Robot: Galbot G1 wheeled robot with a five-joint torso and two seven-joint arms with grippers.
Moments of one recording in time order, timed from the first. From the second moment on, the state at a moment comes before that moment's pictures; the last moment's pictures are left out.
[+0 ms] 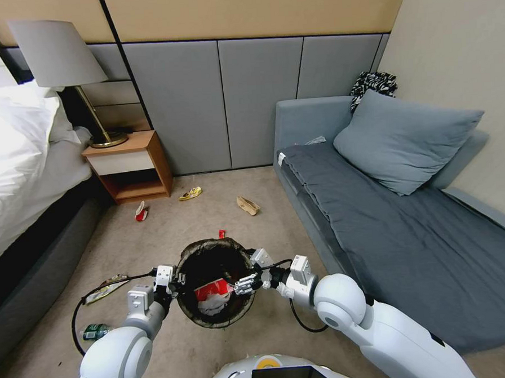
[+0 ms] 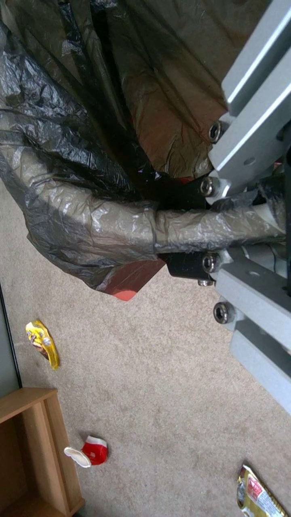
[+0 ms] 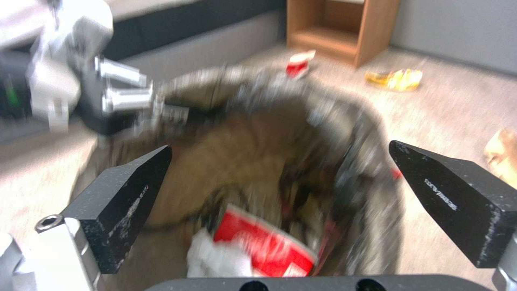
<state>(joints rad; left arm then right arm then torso) 1.69 -1.26 -0.71 -2.38 -0.27 0.67 0.05 -1.03 0.93 -0.09 2.31 0.60 -0.55 -0.05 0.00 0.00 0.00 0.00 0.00</state>
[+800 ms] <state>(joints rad) 1.74 -1.29 -0.73 -2.41 -0.27 0.65 0.05 -1.54 1.01 0.45 2.34 0.32 -0.10 0.14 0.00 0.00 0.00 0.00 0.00</state>
